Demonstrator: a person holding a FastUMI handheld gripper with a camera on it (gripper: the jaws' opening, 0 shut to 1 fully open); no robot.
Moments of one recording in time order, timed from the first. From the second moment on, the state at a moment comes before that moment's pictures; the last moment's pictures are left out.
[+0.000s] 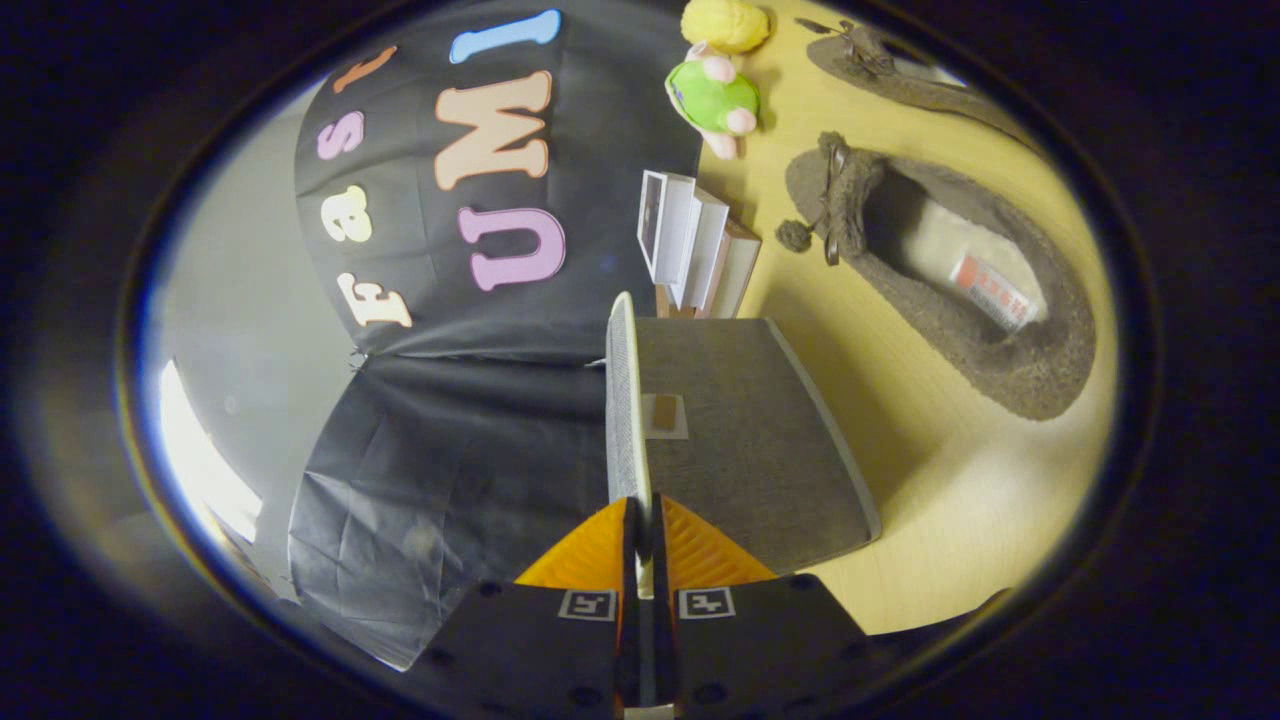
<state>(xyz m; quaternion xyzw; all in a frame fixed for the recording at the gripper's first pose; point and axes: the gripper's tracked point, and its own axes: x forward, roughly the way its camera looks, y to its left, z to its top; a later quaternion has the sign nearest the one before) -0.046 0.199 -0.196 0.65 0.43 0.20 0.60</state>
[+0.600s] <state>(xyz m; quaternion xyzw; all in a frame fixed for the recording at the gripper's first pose) -0.040 0.199 -0.136 0.55 0.42 0.23 0.68</state>
